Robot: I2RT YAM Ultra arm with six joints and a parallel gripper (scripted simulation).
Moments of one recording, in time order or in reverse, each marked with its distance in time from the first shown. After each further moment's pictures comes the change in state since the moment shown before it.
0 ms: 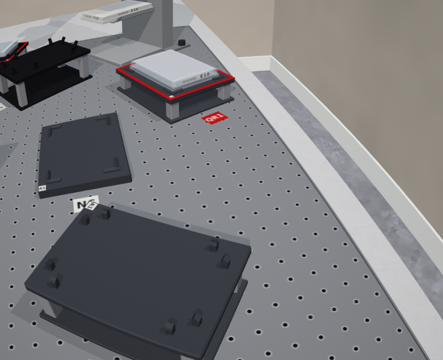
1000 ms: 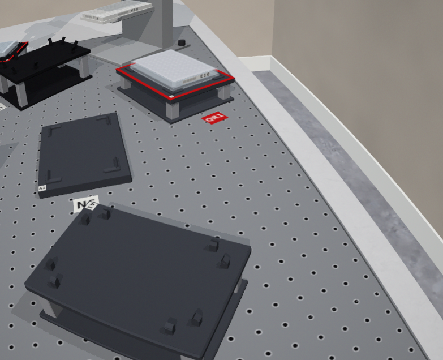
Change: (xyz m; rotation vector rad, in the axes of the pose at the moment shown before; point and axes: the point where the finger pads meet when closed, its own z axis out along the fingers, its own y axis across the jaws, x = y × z) arm 0.004 -0.005 -0.034 0.007 0.007 -0.003
